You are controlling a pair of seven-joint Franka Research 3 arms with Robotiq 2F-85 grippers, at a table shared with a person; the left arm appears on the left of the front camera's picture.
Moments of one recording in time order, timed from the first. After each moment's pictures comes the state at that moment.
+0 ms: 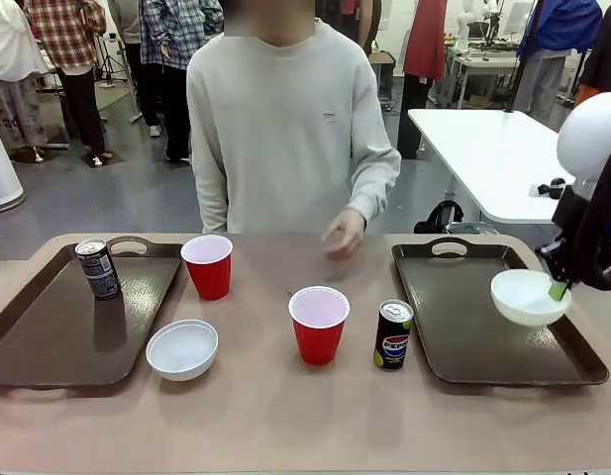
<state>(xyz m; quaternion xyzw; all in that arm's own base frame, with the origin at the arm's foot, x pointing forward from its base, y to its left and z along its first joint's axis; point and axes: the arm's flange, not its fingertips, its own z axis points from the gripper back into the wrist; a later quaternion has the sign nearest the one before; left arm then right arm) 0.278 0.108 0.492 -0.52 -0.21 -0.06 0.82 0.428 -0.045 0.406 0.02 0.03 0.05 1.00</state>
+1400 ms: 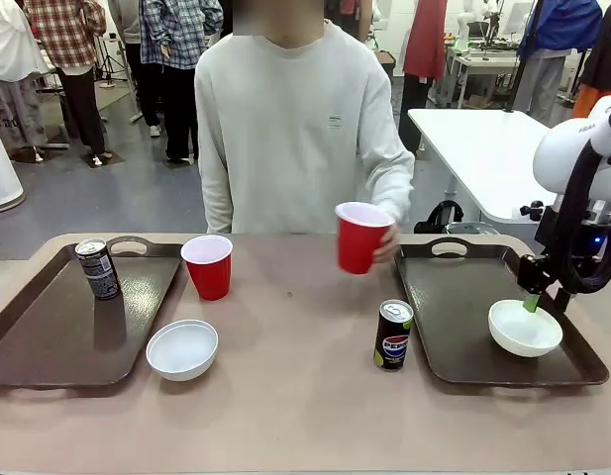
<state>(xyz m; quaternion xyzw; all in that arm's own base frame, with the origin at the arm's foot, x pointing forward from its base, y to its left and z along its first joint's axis) 0.278 0.109 0.492 -0.52 -0.21 -0.06 0.82 0.455 -0.046 0.383 0.05 0.06 0.09 0.99</state>
